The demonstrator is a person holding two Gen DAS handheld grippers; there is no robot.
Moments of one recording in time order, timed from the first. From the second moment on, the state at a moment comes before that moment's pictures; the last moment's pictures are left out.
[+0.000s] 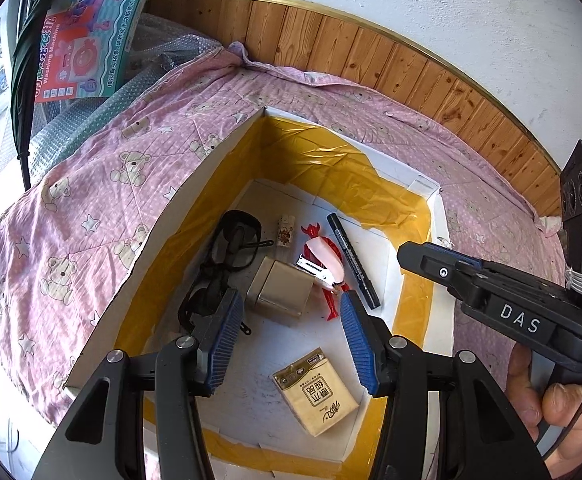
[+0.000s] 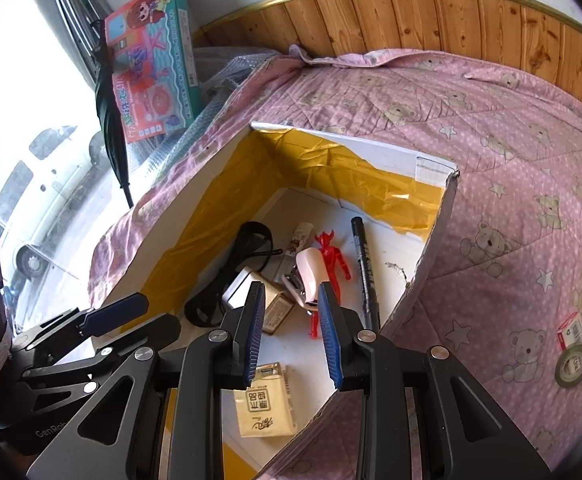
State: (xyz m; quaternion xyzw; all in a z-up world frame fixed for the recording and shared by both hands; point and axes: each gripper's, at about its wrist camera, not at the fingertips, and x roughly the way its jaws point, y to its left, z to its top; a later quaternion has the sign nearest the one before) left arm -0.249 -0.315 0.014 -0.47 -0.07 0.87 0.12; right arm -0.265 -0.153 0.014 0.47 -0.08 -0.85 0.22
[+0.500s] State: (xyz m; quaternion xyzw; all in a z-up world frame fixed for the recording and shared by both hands) left arm -0.212 -0.311 0.043 -0.45 -0.07 0.88 0.13; right arm -0.214 -0.149 0.034 0.46 -0.10 -0.85 0.23
